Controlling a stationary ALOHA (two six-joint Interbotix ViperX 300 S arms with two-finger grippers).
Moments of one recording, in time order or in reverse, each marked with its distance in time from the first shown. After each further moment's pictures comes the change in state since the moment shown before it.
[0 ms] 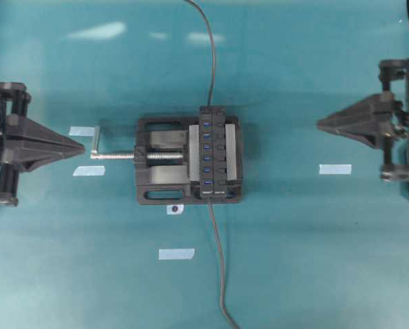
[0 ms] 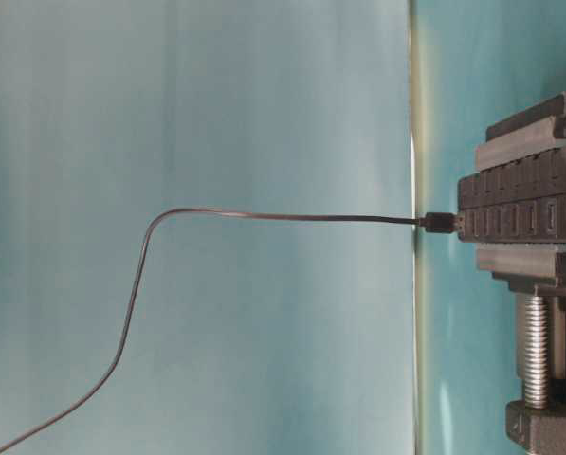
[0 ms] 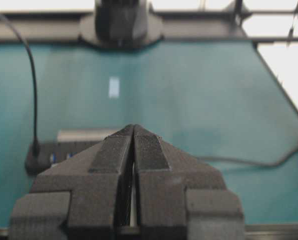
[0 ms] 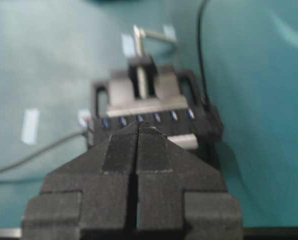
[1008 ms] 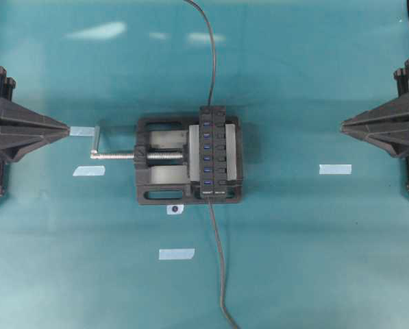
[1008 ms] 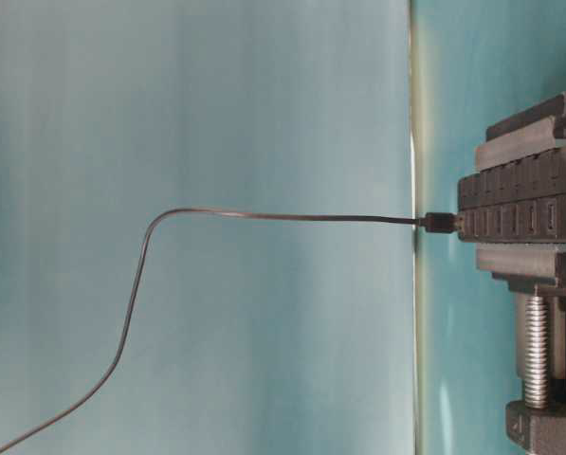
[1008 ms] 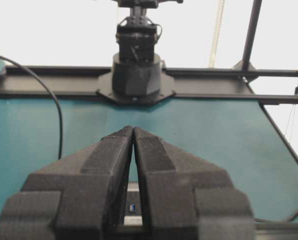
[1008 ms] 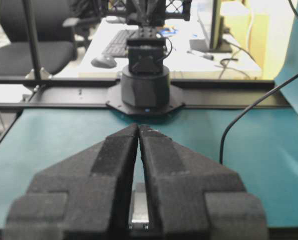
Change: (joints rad) left arm 0.040 -0.095 0.006 -0.008 -0.100 0.012; right arm 0.100 -0.153 0.117 -0.031 -0.416 -0.032
